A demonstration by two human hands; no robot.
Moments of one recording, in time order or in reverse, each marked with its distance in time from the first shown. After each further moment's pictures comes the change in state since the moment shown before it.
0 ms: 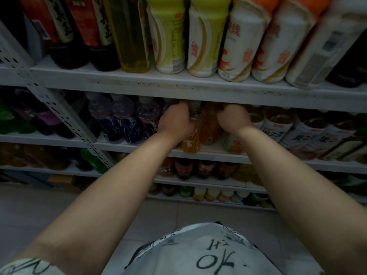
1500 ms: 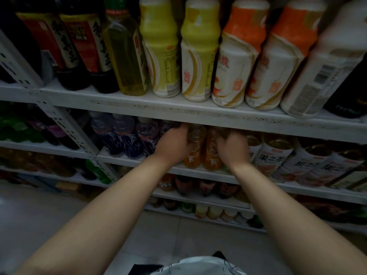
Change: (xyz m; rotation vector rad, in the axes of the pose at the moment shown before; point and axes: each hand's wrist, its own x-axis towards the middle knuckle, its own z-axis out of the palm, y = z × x) left_hand 0.004 -0.001 0.014 0.050 0.021 0.060; right_hand -0.010 0.025 0.018 0.298 0.273 -0.067
